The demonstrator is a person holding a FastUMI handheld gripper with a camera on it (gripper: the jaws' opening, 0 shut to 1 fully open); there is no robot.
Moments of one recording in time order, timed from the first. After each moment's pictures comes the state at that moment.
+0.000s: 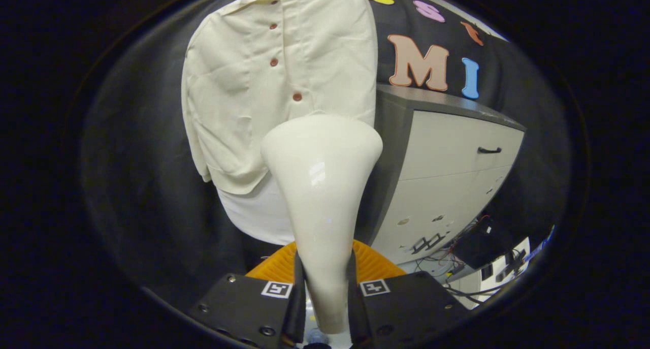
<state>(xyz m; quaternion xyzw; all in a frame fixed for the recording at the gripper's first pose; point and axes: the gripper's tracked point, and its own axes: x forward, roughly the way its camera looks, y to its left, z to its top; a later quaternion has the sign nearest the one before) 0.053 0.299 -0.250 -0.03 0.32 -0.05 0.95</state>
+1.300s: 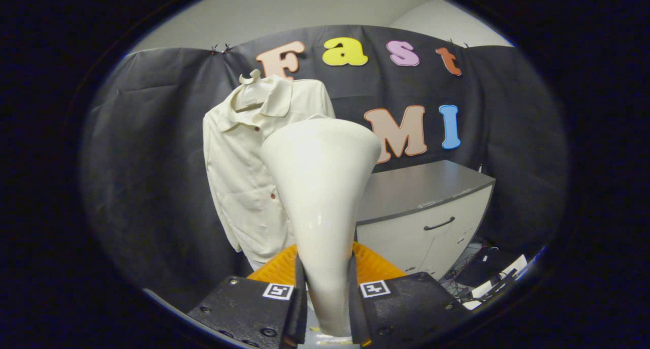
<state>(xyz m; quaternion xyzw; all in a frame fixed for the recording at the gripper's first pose) -0.021 0.232 -0.020 0.03 0.16 0.00 0.99</state>
